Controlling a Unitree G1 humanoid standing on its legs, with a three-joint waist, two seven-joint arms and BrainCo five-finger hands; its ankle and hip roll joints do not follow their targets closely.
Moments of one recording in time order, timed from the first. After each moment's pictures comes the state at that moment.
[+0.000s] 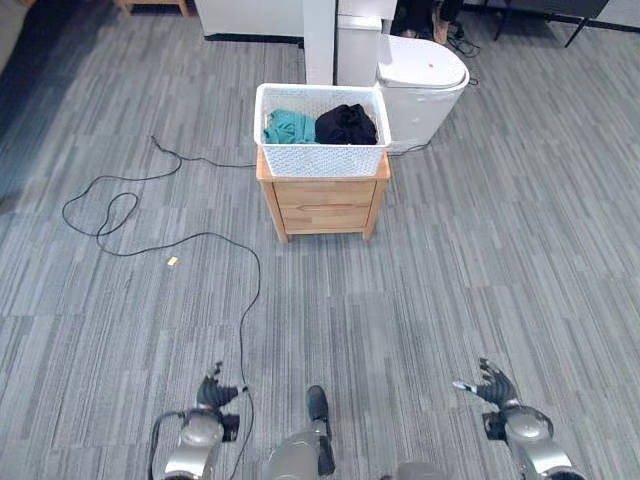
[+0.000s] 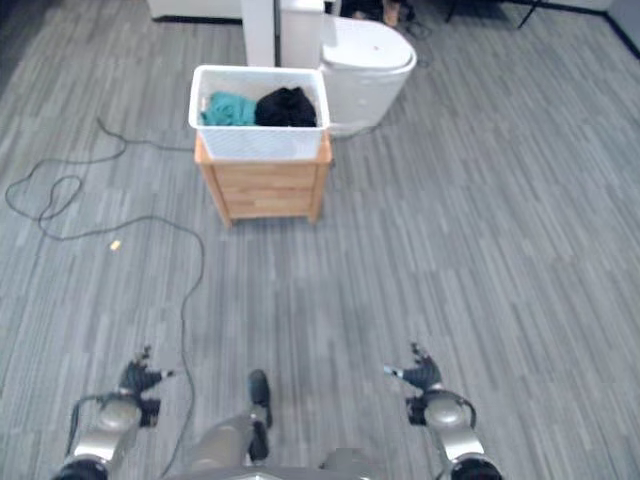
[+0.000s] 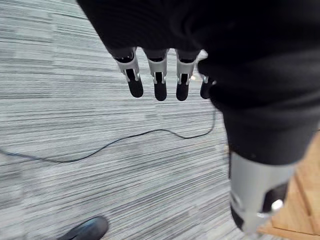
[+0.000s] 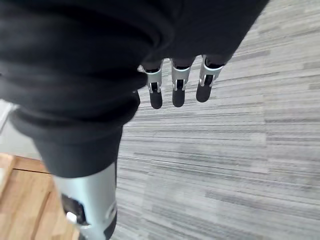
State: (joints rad) left arm -0.03 0.40 -0.09 0.75 -0.13 -0.01 0.12; right arm -0.02 -0.32 0.19 0.67 0.12 -0.02 -0.15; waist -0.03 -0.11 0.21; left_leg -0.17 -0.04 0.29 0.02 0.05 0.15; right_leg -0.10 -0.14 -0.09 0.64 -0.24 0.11
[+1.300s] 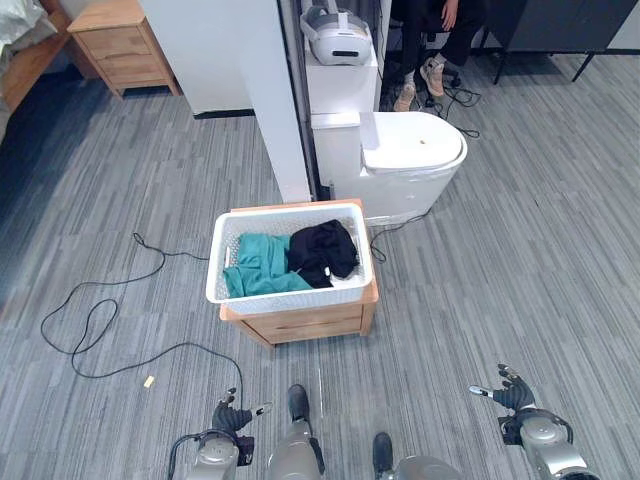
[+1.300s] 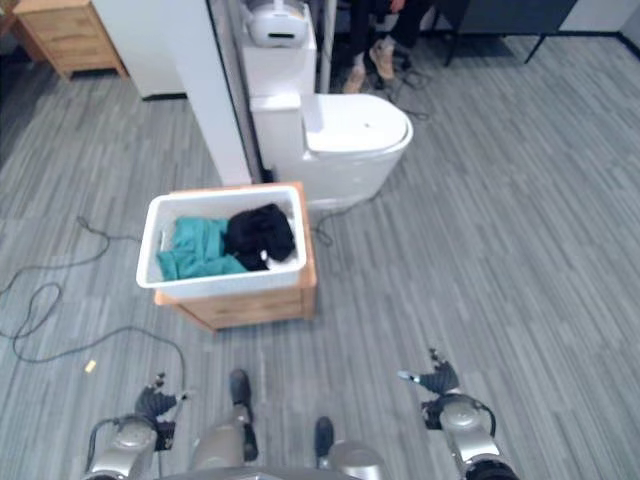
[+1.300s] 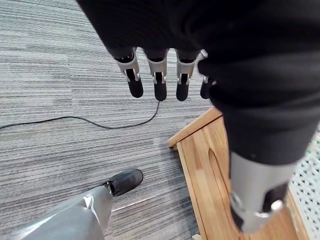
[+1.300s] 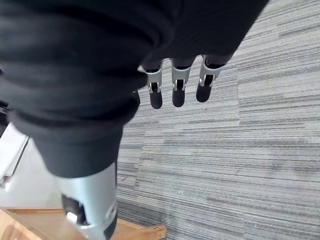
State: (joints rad) left arm 0.05 0.30 -0.11 0.85 -0.13 -0.01 0.12; right arm 0.00 -0.39 0.16 0.73 0.12 0.01 -0.17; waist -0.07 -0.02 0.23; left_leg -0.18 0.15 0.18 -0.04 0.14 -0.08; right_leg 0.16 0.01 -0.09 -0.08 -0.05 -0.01
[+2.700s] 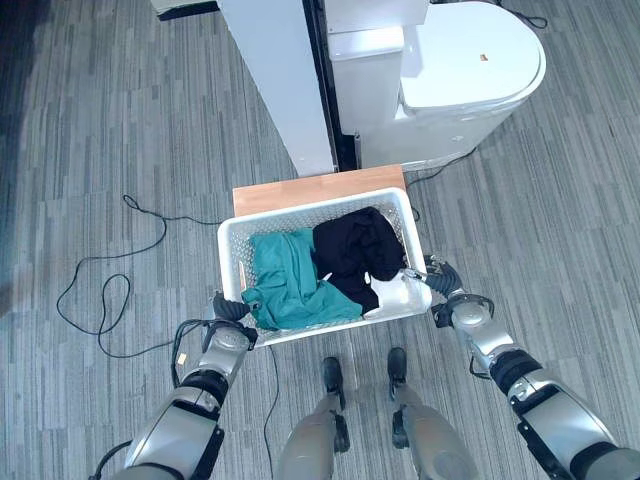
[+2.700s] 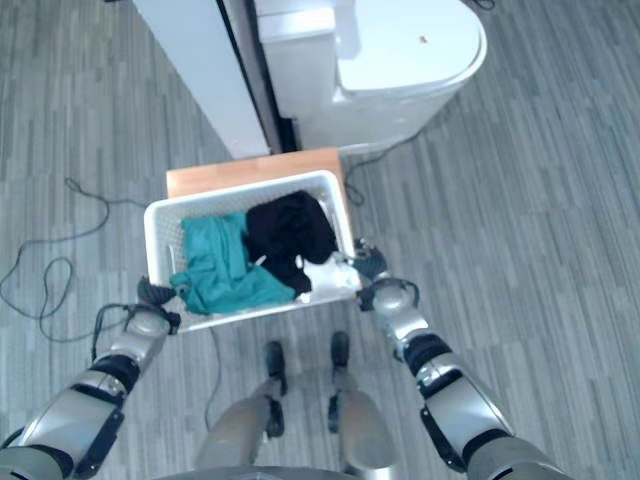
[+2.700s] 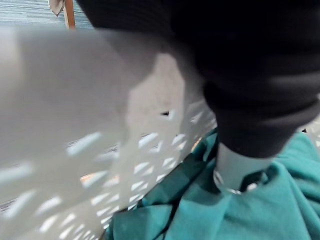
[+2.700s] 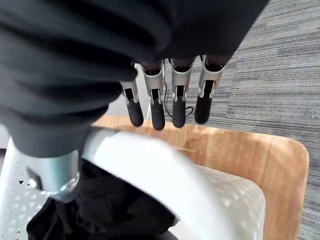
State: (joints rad) left arm -0.50 0.40 -0.29 1.06 -0.14 -0.01 0.33; right arm -0.59 -0.29 0.45 0.86 0.26 -0.04 -0.22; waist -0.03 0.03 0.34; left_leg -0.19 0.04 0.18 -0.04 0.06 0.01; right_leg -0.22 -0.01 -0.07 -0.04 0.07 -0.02
